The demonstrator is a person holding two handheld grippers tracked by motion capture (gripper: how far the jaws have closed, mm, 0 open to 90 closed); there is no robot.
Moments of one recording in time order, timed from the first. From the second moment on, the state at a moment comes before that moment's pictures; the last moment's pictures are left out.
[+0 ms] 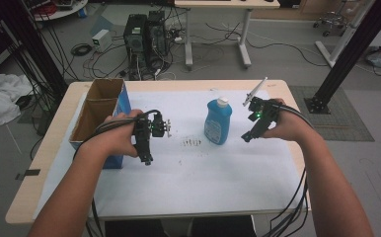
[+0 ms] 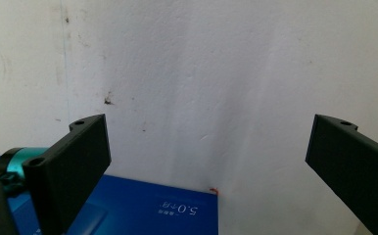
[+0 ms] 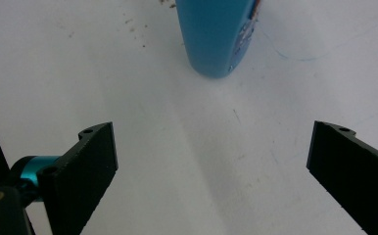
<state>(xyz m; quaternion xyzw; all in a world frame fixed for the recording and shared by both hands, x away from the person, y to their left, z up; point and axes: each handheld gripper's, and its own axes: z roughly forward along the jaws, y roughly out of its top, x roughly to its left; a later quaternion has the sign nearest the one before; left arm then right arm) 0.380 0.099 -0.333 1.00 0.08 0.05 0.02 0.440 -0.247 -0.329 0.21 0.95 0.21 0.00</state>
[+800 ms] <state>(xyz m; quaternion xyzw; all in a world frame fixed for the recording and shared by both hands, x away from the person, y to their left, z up) 0.381 0.105 -0.336 0.99 0.08 0.05 0.03 0.441 -0.238 -0.361 0.29 0.90 0.32 0.00</state>
